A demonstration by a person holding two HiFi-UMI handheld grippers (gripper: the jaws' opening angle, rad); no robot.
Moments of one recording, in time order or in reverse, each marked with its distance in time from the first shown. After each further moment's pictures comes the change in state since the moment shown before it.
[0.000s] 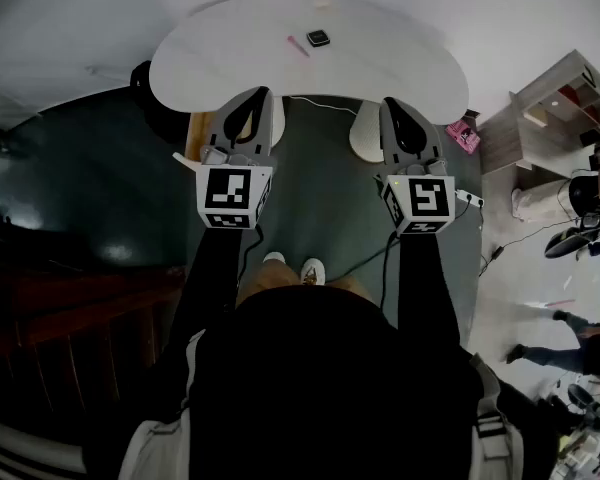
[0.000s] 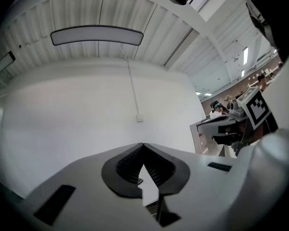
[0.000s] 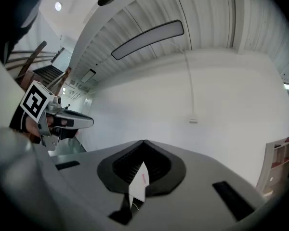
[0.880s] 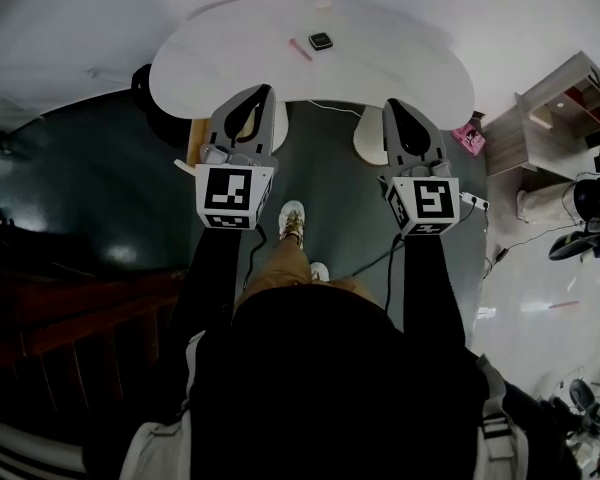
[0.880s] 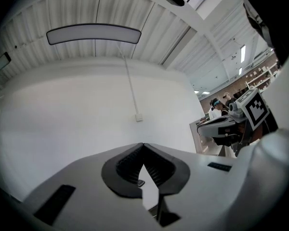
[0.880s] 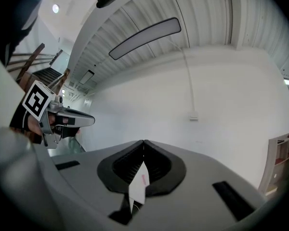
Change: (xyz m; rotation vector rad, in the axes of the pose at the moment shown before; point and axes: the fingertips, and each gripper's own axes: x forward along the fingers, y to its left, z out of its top) left arm 0.024 0.008 0.001 0.027 -0.009 -0.025; right arm 0.024 -0.003 -0.009 0.016 0.004 0.002
